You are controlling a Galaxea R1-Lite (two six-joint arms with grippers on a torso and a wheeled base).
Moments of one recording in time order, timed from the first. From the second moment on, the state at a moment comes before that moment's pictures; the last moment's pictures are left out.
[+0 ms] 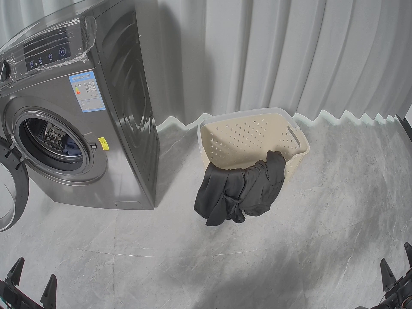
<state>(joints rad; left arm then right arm) 0.00 0.02 -0.02 0.01 -0.02 -0.02 0.01 0.02 -0.02 0.00 0.01 -0.01</state>
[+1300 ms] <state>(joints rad) 0.00 0.02 -0.02 0.01 -0.02 -0.02 0.01 0.02 -0.02 0.00 0.01 -0.01</state>
